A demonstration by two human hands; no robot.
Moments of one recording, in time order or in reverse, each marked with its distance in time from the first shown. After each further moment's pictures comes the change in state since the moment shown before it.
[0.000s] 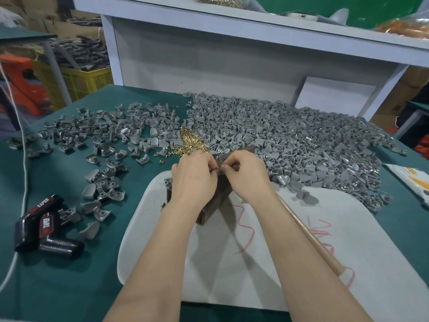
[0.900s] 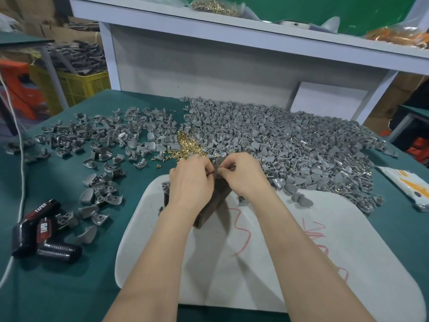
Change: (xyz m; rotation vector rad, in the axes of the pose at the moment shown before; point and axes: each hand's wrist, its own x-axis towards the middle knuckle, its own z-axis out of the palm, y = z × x) left_hand -0.001 0.000 -0.001 0.002 -0.006 0.021; right_hand 0.008 -0.005 -0.009 -0.025 -0.105 0.053
